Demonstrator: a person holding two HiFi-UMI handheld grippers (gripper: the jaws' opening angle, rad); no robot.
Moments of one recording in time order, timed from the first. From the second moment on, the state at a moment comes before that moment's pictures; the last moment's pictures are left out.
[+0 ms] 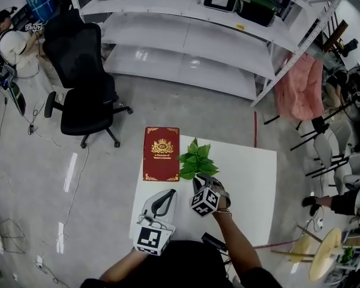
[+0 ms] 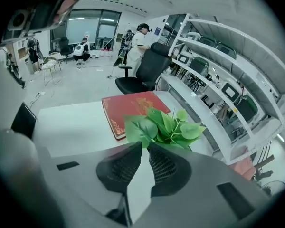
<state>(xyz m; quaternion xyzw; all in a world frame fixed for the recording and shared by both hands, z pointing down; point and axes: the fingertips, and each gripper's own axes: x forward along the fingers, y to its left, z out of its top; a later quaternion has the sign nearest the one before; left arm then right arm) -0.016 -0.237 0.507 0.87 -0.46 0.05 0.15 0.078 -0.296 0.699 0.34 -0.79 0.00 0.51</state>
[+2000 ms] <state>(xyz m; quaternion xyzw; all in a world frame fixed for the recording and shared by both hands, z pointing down) -0.033 -0.270 0.530 0.86 -0.48 0.06 0.18 0.084 -0.321 0.762 0.23 -0.72 -0.08 0.65</state>
